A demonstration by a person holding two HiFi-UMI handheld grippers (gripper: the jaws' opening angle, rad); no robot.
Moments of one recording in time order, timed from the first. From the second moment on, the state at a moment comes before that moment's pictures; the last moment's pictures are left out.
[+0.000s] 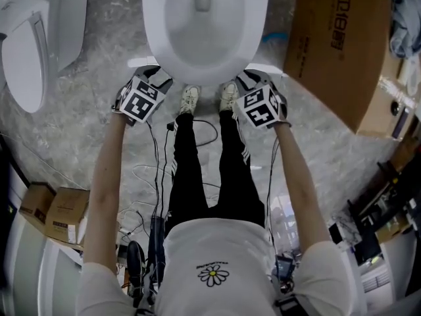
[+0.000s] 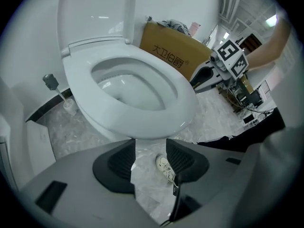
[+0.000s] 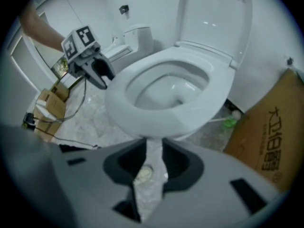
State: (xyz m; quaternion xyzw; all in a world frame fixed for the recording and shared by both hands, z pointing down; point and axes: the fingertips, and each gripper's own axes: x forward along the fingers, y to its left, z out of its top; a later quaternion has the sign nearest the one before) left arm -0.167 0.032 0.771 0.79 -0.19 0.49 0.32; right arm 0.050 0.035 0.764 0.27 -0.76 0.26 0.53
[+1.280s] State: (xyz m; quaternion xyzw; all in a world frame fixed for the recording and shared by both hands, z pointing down) left arm -0.167 -0.080 0.673 0.80 -0.36 0.41 0.25; right arm 0.060 -0.058 0.676 0.40 -0.75 0.20 0.49
